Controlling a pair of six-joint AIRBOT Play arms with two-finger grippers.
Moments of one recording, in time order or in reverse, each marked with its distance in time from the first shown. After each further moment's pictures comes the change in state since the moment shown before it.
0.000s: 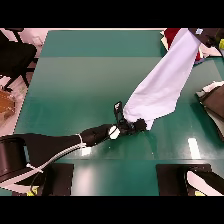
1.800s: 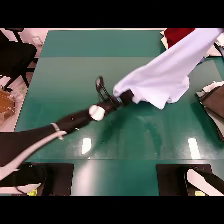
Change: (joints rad) left arm 0.224 0.233 0.002 -0.083 0.140 0.201; right arm -0.195 0.001 0.000 0.175 -0.067 -0.013
